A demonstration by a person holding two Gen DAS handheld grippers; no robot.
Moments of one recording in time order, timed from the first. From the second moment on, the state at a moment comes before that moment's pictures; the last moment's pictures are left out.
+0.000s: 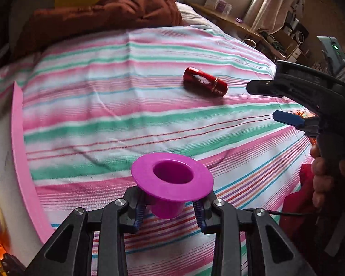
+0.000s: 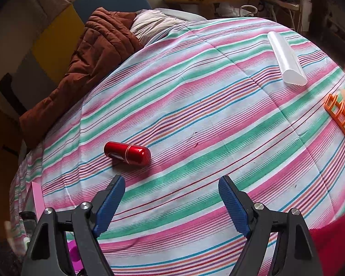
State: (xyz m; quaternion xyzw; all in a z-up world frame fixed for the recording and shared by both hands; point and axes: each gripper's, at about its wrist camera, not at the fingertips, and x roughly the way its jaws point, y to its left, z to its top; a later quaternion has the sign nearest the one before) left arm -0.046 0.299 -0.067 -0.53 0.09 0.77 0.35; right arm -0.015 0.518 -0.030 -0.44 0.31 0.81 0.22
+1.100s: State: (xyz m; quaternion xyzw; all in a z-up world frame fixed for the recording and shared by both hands) left arm -0.035 0.312 -0.081 -0.41 0.13 0.83 0.35; right arm -0.039 0.493 -0.040 -0.49 0.26 0.81 0.18
